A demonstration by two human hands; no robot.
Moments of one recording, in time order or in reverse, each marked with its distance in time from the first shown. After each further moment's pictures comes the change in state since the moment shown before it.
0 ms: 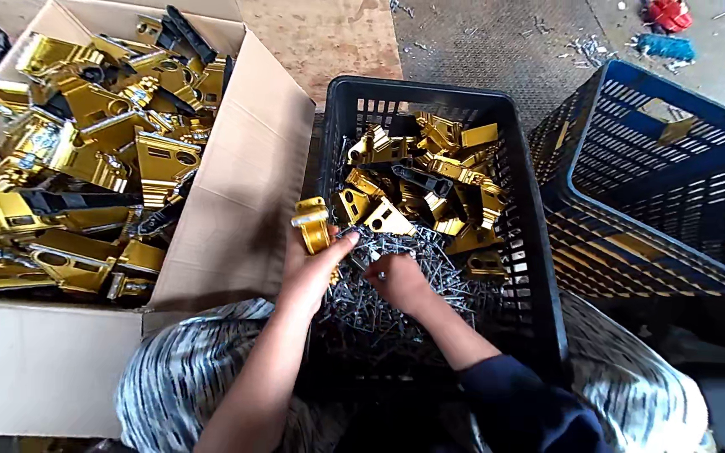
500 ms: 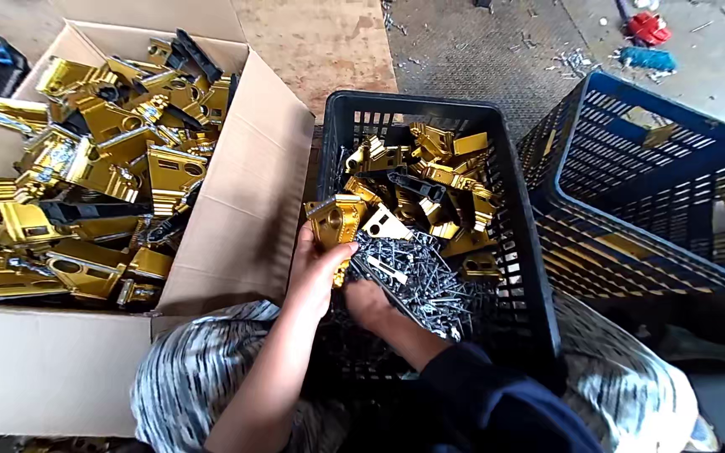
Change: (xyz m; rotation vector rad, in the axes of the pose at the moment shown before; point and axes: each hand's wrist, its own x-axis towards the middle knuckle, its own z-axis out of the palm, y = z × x) left_hand -0.004 0.002 0.006 -0.150 -0.072 -0.031; right_hand 0.011 -0.041 0.050 -0.253 -0.307 0.202
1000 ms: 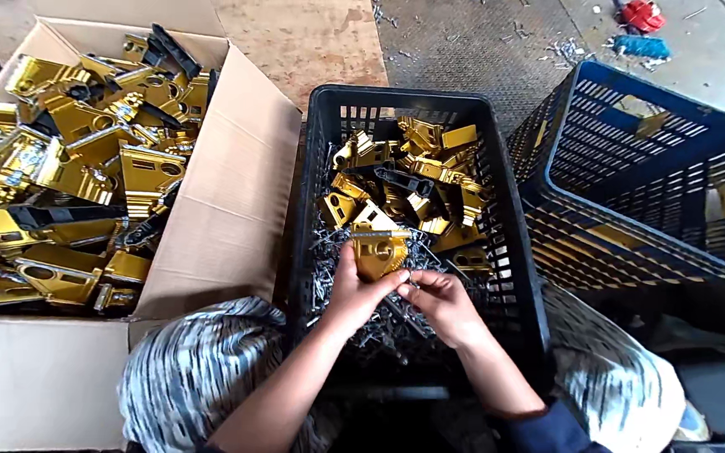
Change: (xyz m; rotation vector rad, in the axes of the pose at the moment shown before) left_hand -0.024 -0.044 0.047 0.157 -0.223 -0.034; right_hand -0.097 0.101 -0.013 1.301 0.550 -0.414
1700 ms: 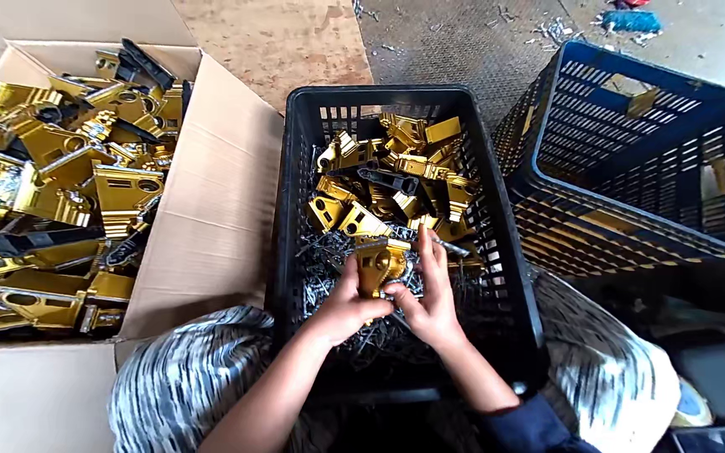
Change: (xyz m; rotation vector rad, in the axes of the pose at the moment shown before) left_hand 0.003 -0.004 -0.004 -0.047 -0.385 -0.169; right_hand 0.013 0.029 -0.004 -0.453 0.213 -0.516
